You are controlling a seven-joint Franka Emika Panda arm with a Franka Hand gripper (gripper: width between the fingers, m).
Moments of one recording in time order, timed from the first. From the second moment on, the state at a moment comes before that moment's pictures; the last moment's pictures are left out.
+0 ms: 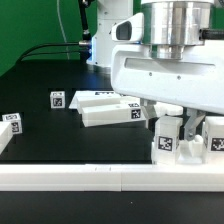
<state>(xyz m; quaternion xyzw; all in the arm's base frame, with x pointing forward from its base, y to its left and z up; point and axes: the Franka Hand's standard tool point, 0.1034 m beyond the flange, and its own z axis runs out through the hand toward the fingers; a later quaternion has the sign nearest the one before) 0.655 0.047 0.071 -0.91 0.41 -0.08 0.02</state>
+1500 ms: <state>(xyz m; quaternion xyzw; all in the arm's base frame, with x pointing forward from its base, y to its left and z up) 0.646 0.047 0.078 -0.61 0.79 -0.03 0.03</state>
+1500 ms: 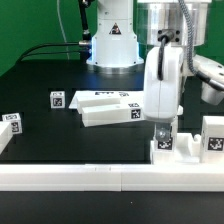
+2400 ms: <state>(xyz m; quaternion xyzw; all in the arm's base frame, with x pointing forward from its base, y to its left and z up) 0.636 0.061 0.100 -0.69 0.72 -0.05 0.05</state>
